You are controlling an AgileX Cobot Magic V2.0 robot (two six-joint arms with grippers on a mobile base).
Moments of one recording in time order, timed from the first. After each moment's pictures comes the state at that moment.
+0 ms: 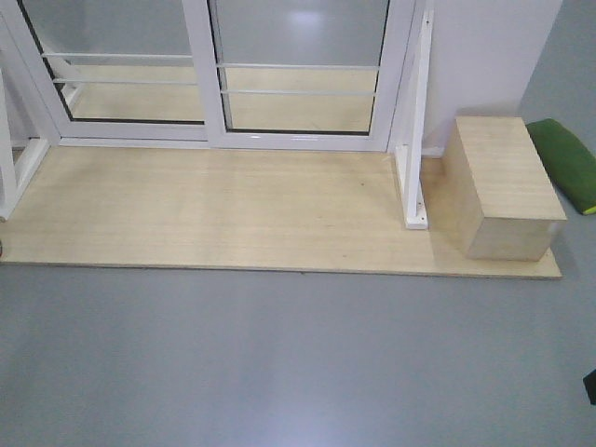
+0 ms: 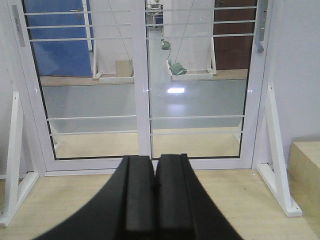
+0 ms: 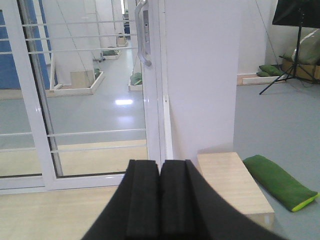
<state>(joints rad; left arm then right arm) -0.05 -0.01 0.03 0.02 0.11 -0.02 -0.10 -0.01 0.03 0.01 0.10 0.04</state>
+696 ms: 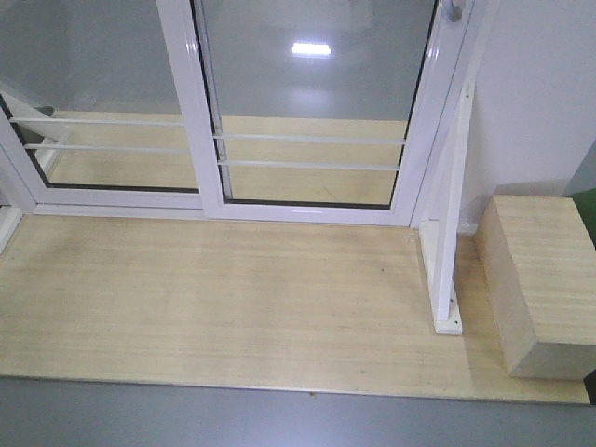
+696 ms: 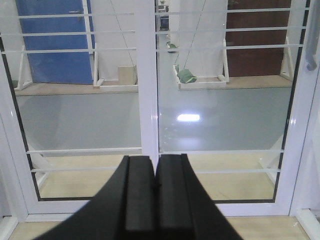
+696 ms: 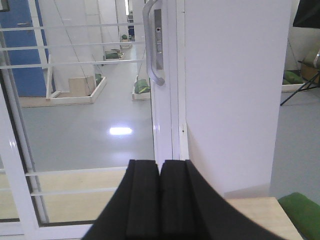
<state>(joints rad) -0.05 -0.01 0.03 0.02 0.11 -0.02 -0.10 -0.01 0.03 0.01 0.10 0.04</state>
